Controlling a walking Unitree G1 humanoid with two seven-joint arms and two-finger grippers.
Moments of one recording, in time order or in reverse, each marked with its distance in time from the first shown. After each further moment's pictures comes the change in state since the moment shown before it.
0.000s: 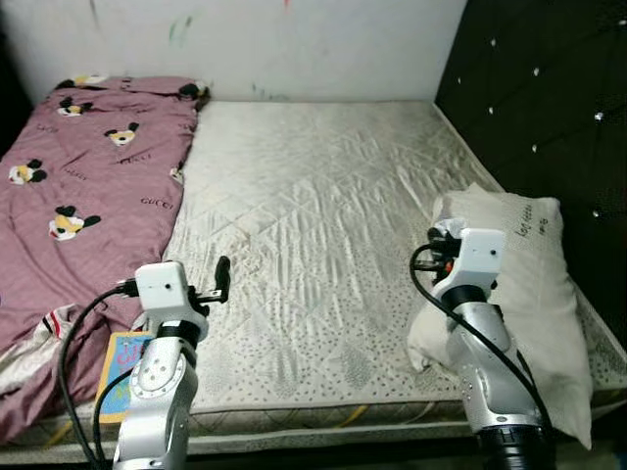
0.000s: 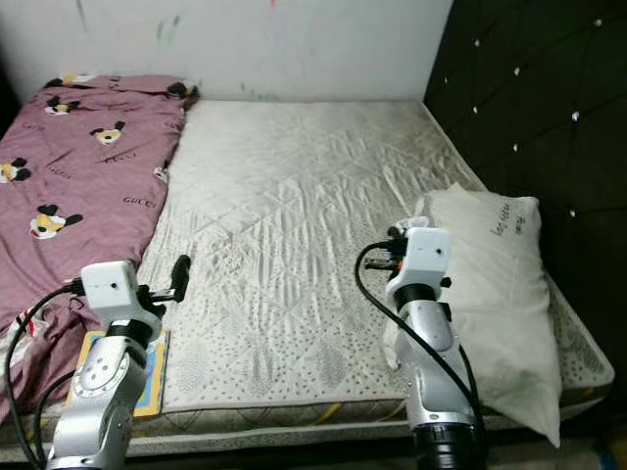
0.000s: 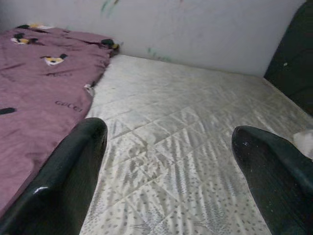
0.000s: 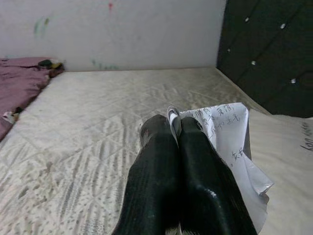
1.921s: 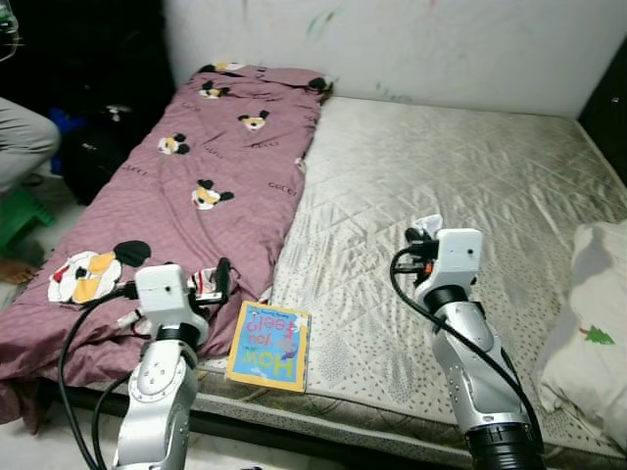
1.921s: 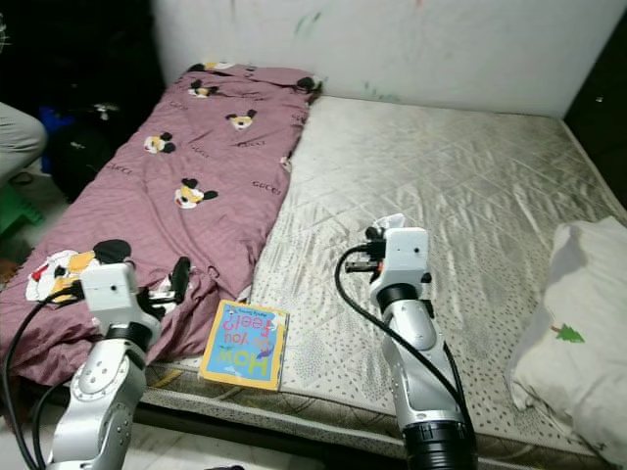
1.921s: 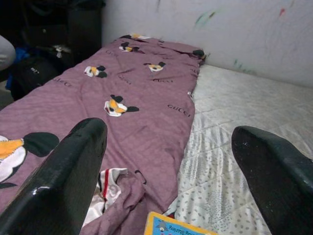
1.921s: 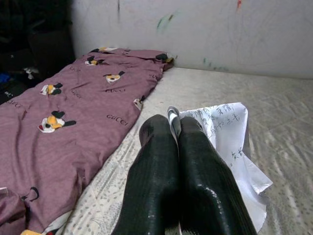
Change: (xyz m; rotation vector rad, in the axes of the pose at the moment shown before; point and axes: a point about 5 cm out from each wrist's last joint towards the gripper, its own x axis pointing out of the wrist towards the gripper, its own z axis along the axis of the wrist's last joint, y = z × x) left arm -0.003 0.000 -0.001 0.008 -0.002 0.003; right arm 0.002 0.020 -0.002 -0.026 -0.007 0.107
